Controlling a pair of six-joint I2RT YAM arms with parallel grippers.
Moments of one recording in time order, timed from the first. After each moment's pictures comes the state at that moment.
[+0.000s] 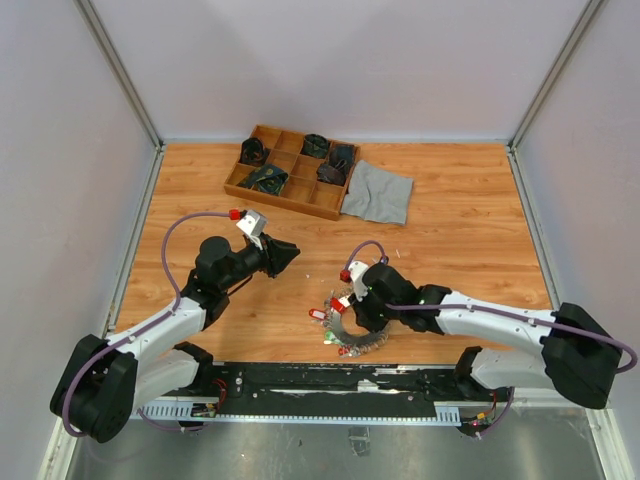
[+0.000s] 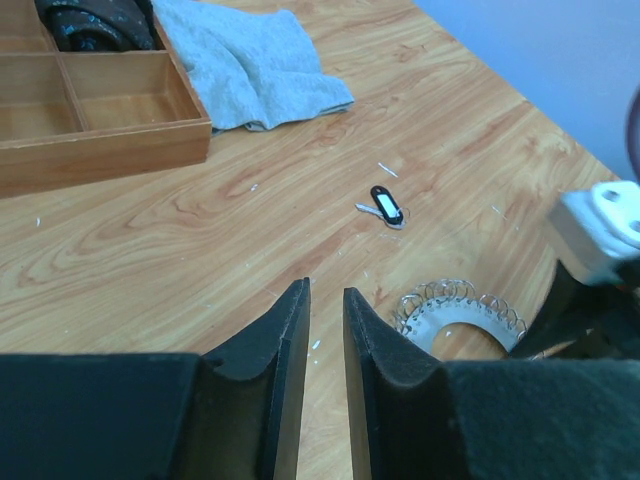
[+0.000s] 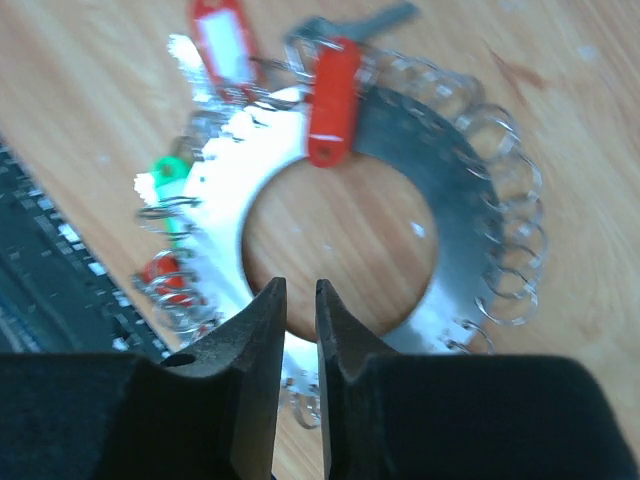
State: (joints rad) left arm -0.43 1.04 0.34 0.59 0.42 -0.29; right arm 1.00 1.17 0.56 -0.23 -0.09 0.10
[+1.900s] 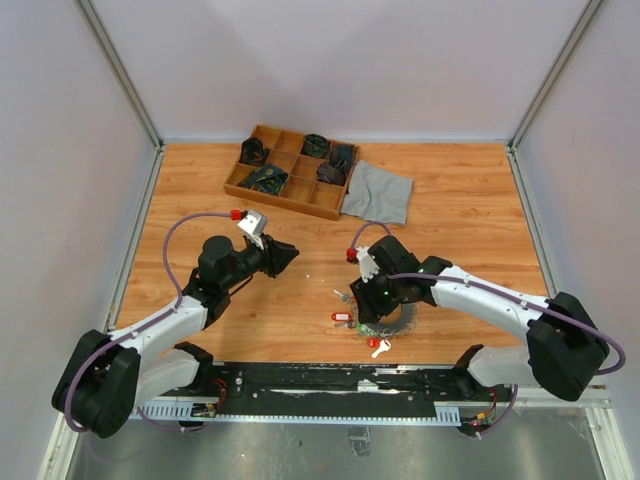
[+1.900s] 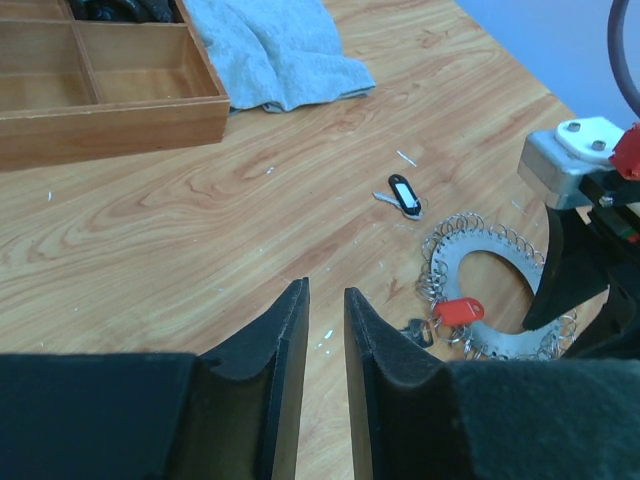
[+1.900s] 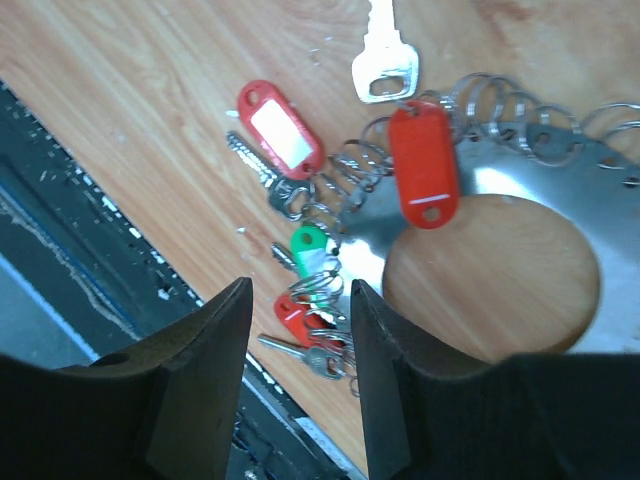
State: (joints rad) left arm -0.43 1.06 0.34 0.58 0.39 -0.29; right arm 0.78 1.29 0.75 -0.52 -0.28 0.11
